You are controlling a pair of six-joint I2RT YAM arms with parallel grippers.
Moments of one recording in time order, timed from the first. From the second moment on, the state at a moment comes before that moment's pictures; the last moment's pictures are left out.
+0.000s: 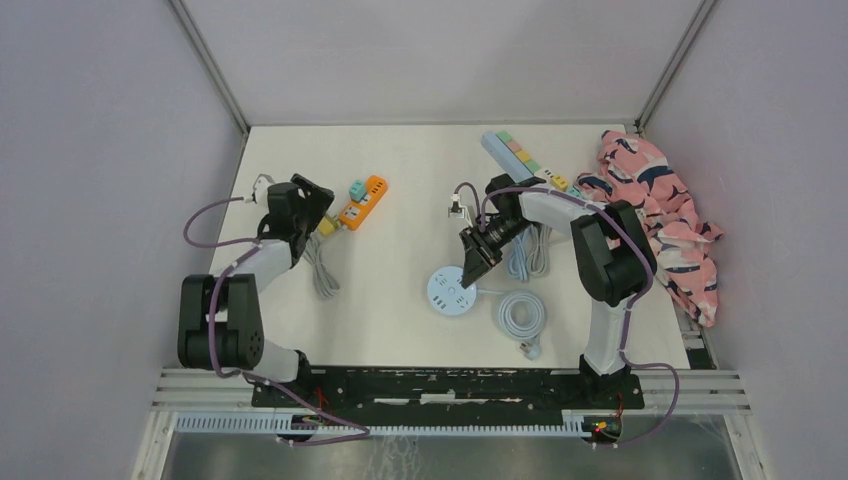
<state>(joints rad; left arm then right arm) 0.01 1.52 0.73 0.20 -0.12 -0.91 0.43 1.96 1.32 -0.93 -0.97 -0.41</state>
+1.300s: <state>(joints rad) -0.56 1.27 0.15 1.19 0.57 -0.79 0.41 1.96 1.42 -1.22 -1.08 -0.76</state>
